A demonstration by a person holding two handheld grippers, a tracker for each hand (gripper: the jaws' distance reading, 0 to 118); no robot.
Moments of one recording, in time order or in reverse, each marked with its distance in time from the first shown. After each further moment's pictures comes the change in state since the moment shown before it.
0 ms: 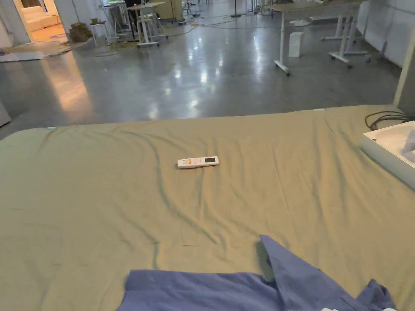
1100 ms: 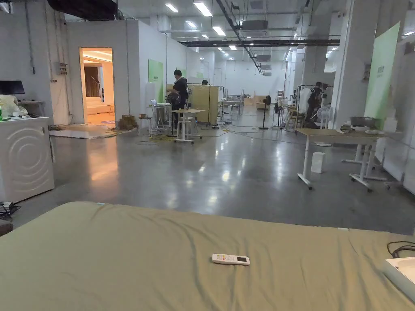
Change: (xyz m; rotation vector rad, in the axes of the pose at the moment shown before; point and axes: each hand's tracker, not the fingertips) left arm 0.106 -0.181 0.512 0.955 1.039 0.082; right arm -0.185 0.110 0.062 0.530 0.409 0.365
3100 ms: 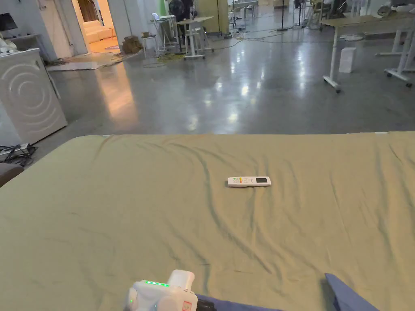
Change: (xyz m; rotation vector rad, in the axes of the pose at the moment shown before) left arm 0.000 -0.280 -0.412 -1.054 -0.046 -0.005; right arm 0.074 -0.111 -0.043 -0.458 -0.225 -0.129
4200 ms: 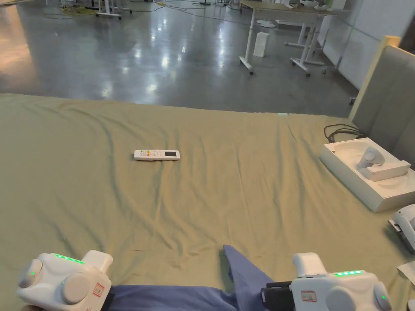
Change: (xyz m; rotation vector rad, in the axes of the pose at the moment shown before) left arm 0.024 0.018 -0.013 -0.183 0.004 -0.146; right arm -0.027 0.090 -0.316 -0.455 0.237 0.175
